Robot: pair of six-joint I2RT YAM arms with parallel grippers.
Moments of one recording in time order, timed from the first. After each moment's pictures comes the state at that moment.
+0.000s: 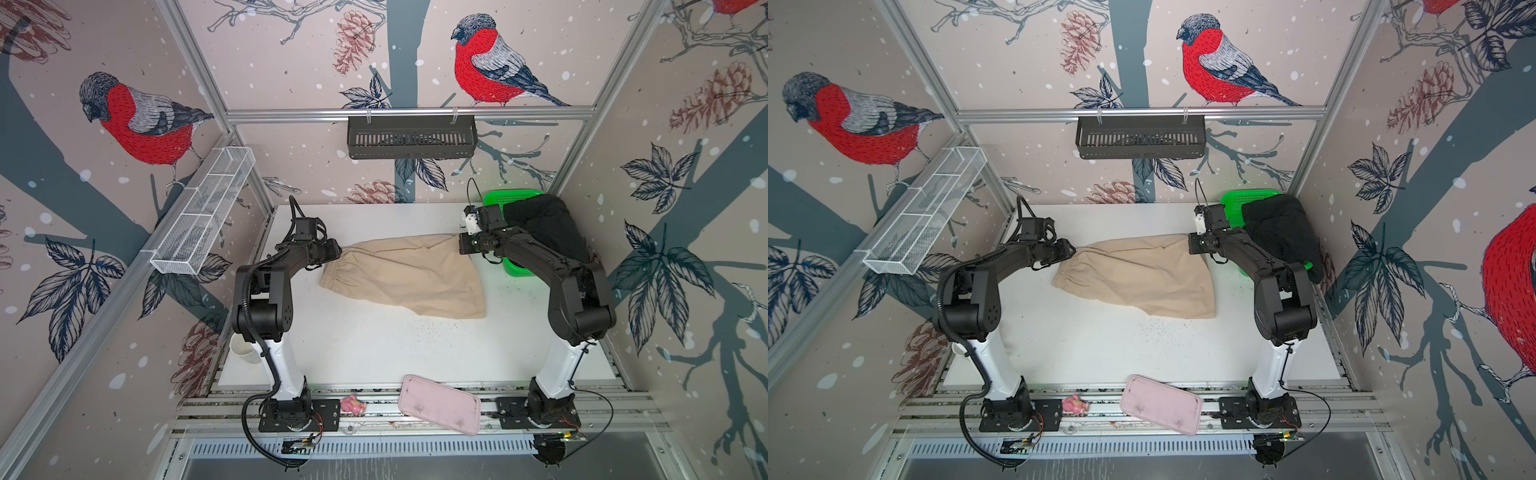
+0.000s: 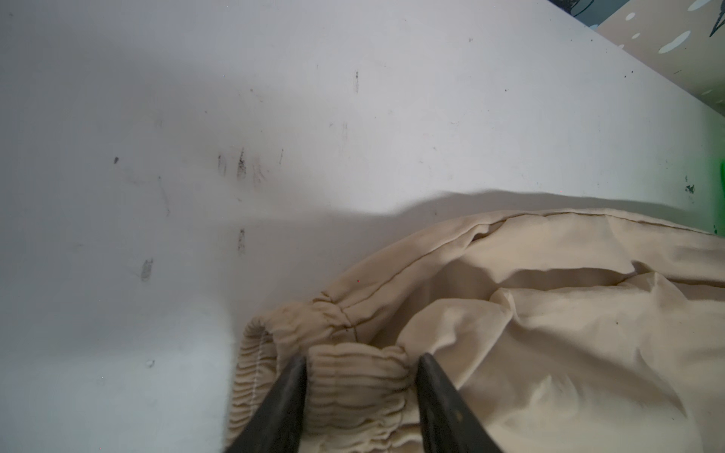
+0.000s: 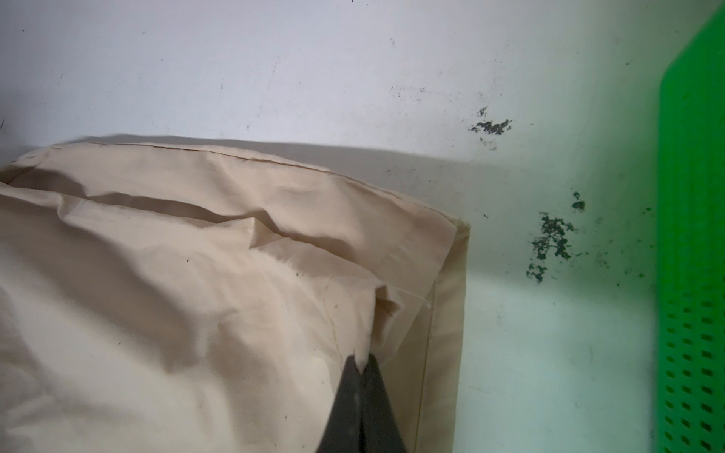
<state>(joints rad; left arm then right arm) 0.02 1.91 1.25 -0.26 0.32 -0.25 0.27 1.87 1.39 -0.39 -0.18 0.08</state>
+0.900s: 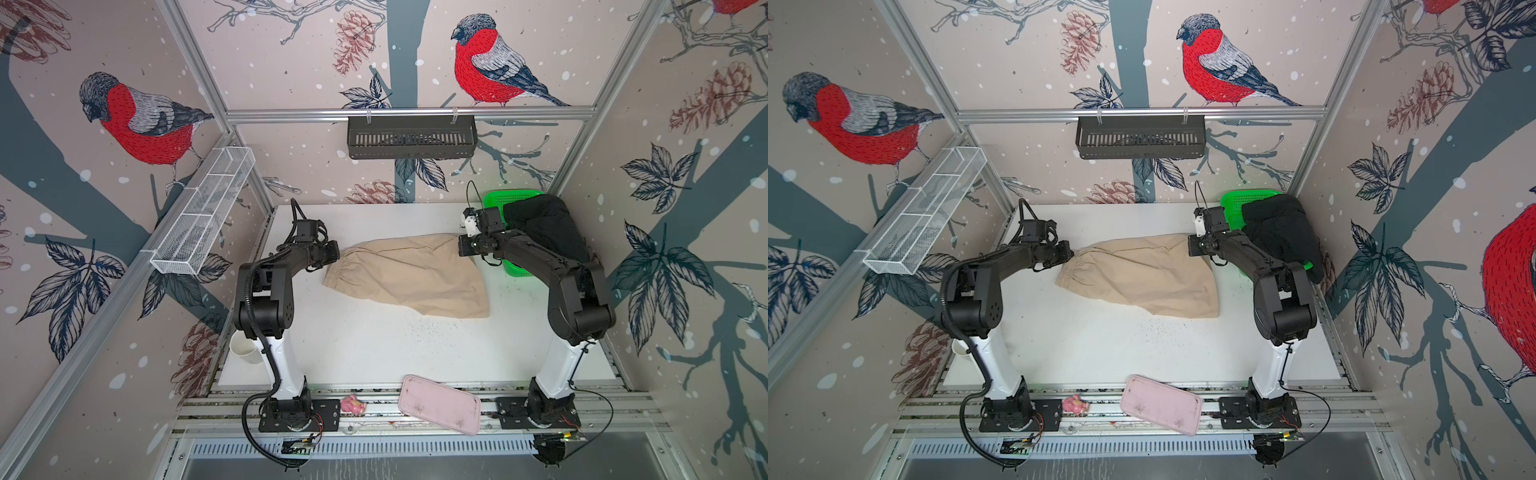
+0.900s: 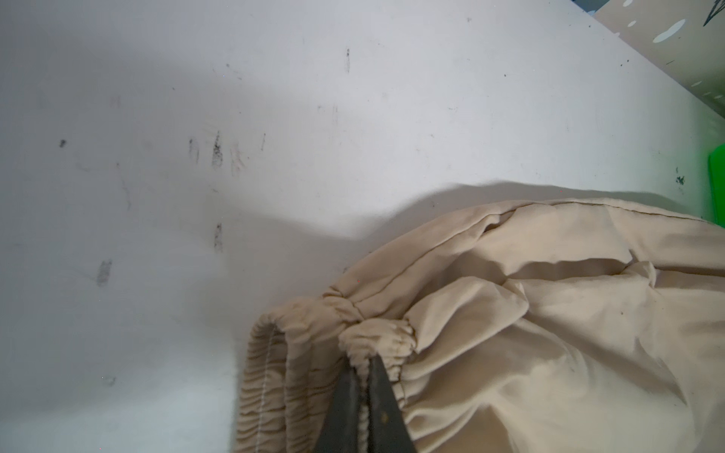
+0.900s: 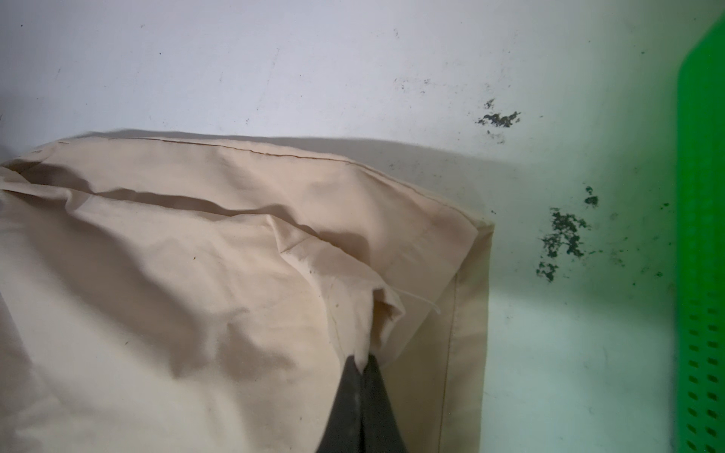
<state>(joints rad) 0.02 1.92 1.23 -0.23 0.36 -0.26 0.27 1.87 1.36 -0.36 -0.19 0.08</state>
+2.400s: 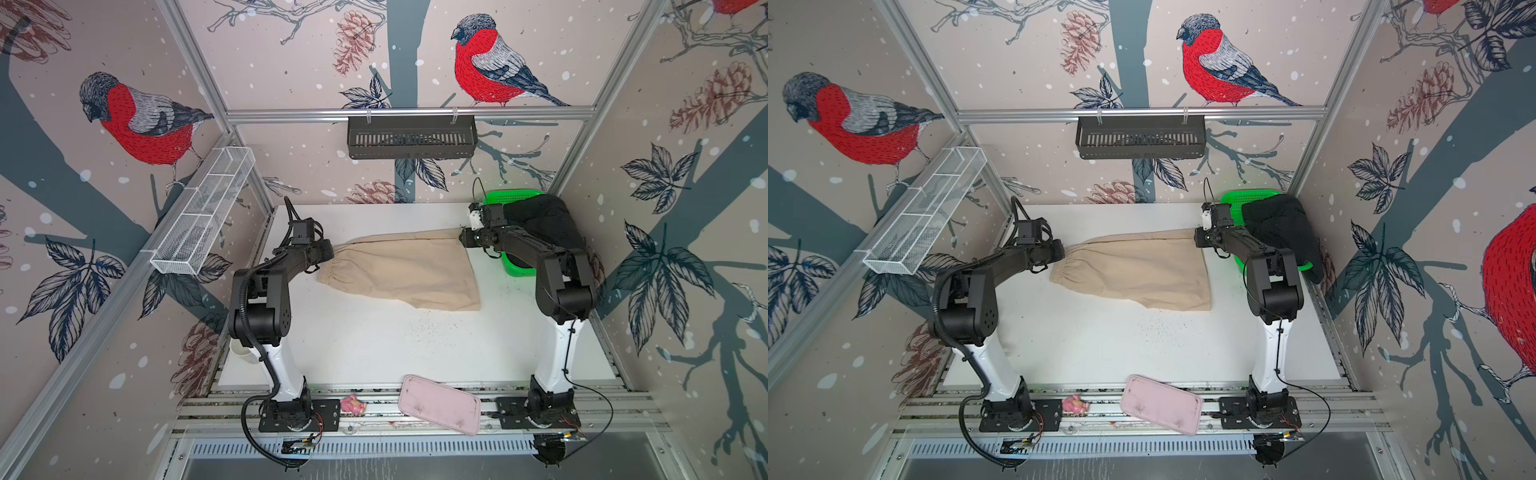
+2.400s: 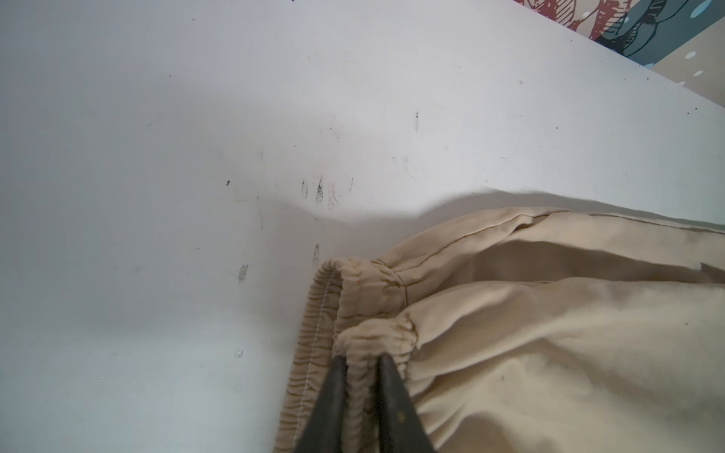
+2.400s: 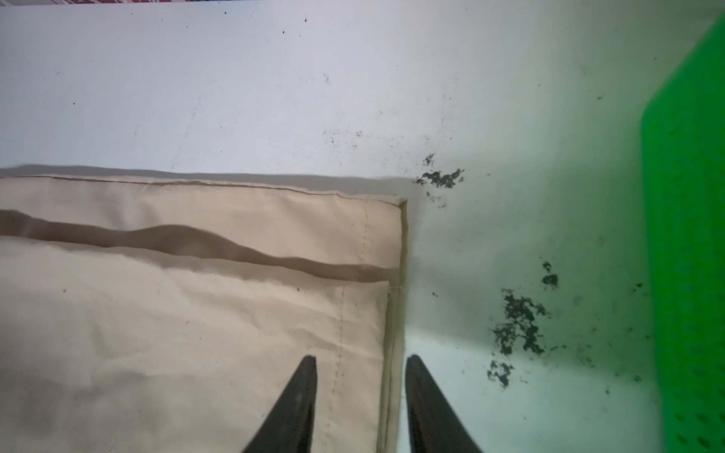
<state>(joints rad) 0.03 1.87 1.20 -0.18 0.18 -0.26 0.18 2.08 1.50 -0.25 -0.21 0.05</state>
